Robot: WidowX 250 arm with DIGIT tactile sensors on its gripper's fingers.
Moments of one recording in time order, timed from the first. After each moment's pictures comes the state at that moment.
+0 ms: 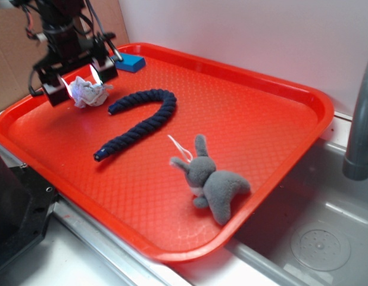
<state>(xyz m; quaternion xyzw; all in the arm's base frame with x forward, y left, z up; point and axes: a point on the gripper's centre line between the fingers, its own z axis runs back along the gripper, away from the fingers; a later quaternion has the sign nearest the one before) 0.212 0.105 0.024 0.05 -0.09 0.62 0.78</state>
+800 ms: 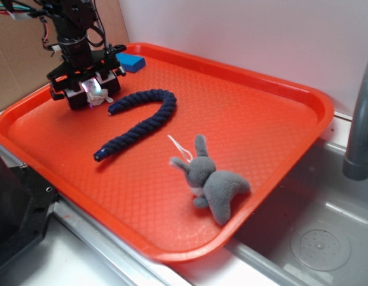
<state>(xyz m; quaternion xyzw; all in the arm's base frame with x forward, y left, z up) 0.222 0.103 0.018 0.03 -0.07 0.59 0.80</state>
